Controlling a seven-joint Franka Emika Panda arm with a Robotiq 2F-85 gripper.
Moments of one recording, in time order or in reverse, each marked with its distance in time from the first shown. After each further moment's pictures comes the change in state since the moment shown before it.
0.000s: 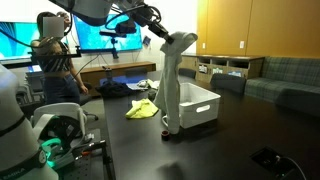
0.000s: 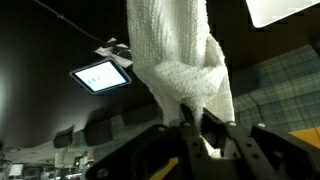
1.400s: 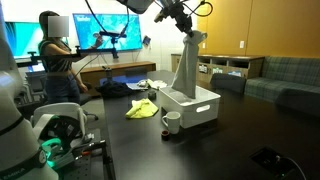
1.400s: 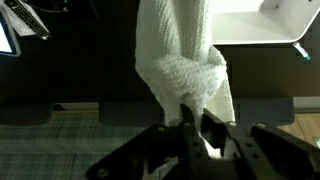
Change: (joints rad) arm -0.103 0.618 0.136 0.763 0.457 -0.050 -0.855
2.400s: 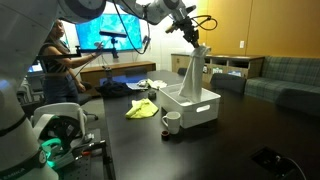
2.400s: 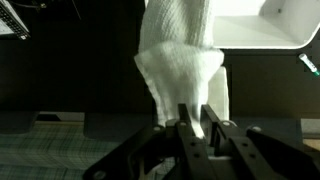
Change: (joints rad) arm 0.151 0.453 -0.088 0.578 0.008 -0.234 -0.039
